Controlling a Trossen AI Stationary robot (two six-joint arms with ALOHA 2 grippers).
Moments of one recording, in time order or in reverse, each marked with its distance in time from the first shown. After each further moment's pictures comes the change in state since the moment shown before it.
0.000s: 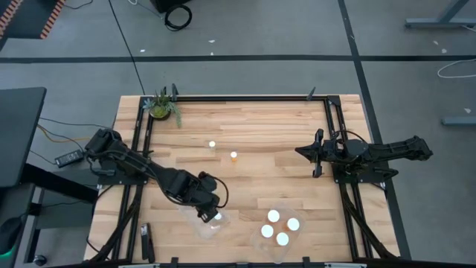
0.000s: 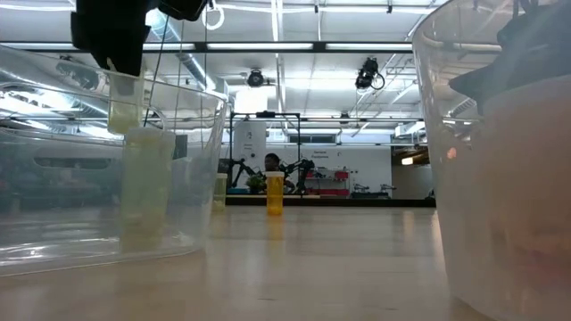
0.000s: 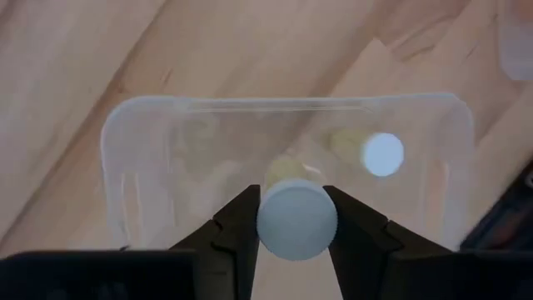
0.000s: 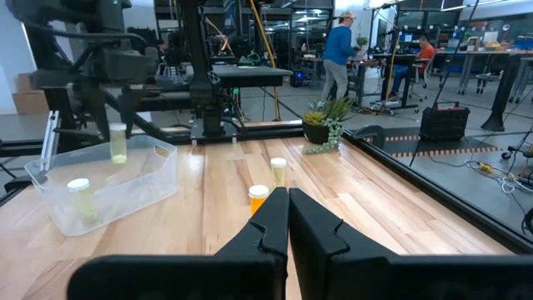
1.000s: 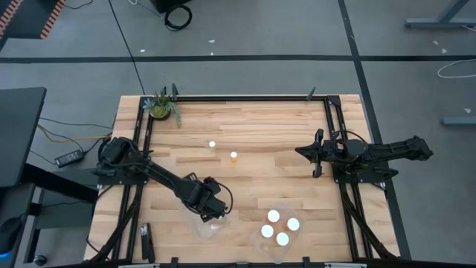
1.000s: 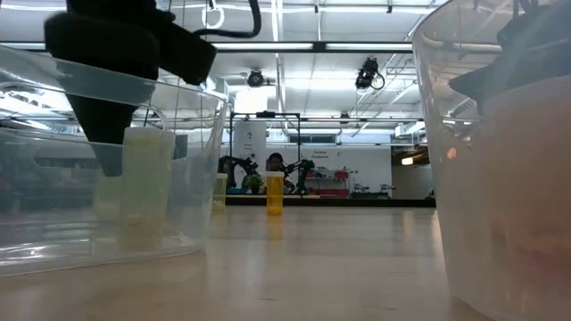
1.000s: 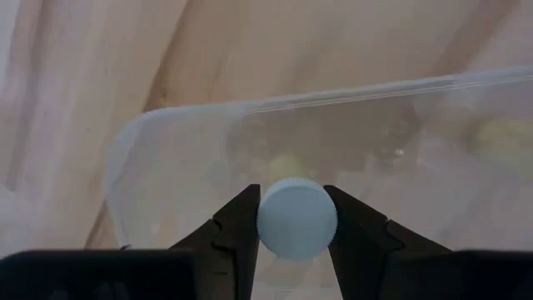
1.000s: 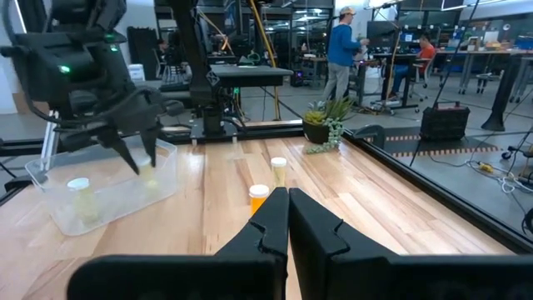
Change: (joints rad) left arm 0.016 0.184 -0.025 -0.064 -0.068 0.122; right arm 0.000 0.000 0.000 -0.001 0.000 0.000
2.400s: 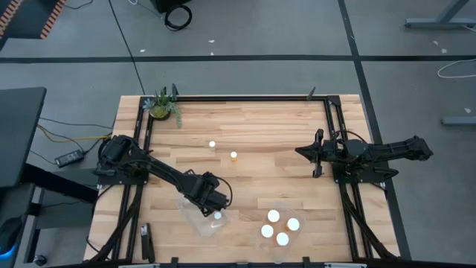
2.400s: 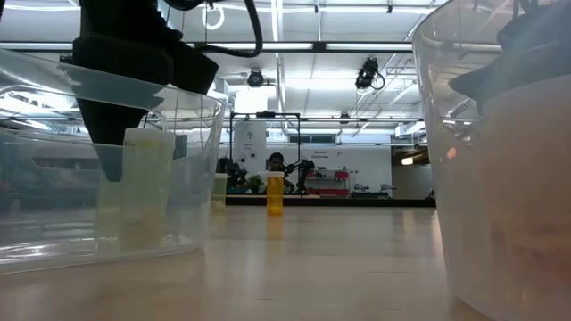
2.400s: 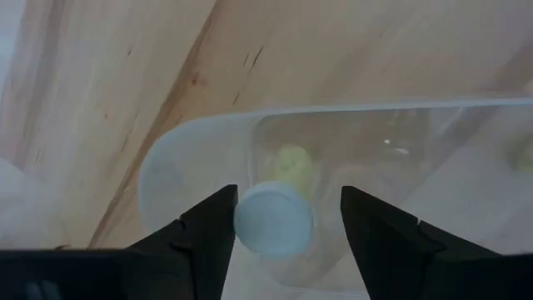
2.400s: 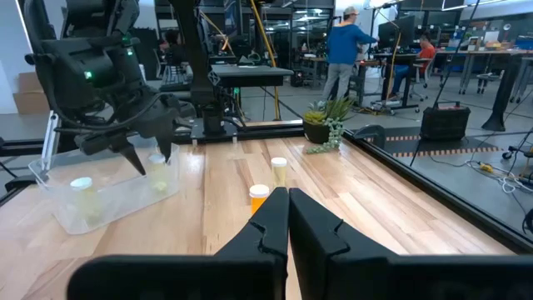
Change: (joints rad) left arm 0.049 -0.009 -0.029 -0.013 0.046 -0.023; right arm 0.000 0.000 0.000 0.000 0.000 0.000
